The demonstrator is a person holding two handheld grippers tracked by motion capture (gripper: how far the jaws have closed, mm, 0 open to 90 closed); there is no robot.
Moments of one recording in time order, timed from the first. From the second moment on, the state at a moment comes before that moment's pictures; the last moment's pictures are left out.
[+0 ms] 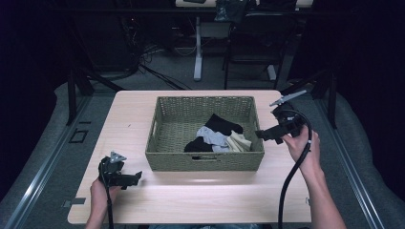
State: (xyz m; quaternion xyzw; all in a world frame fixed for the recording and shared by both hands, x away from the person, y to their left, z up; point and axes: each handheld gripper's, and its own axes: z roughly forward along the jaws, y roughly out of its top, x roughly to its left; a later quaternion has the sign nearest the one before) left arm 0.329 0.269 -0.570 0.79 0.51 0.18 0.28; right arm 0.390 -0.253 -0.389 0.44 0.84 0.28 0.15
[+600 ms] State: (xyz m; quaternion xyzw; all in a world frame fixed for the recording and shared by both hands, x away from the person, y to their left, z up) left arm 0.329 0.268 -0.569 0.79 0.50 0.19 0.28; right arm 0.448 -0.202 -0.407 0.42 0.87 0.23 0.11
